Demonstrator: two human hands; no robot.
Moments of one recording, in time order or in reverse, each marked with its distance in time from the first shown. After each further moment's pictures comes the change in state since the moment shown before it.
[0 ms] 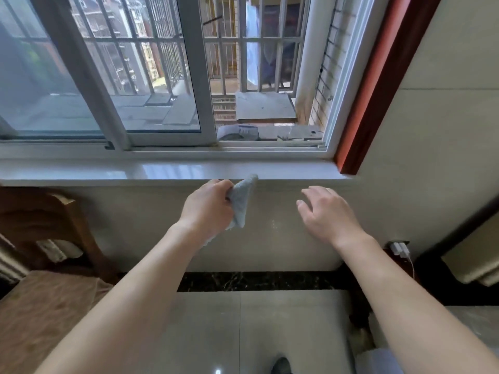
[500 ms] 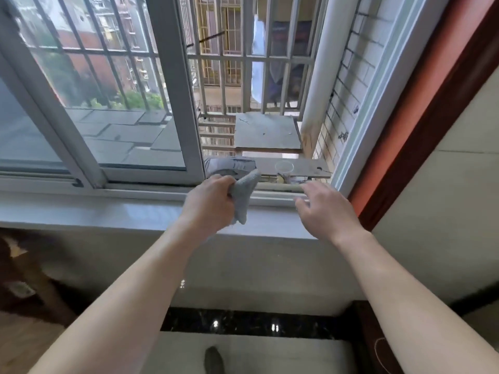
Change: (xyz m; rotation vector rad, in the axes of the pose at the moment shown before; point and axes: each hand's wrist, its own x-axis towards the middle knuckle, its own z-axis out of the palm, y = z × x) left_hand 0.209 0.023 0.003 0.032 0.070 -0.011; right_hand 0.215 0.038 -0.029 -0.015 -0.002 -0.069
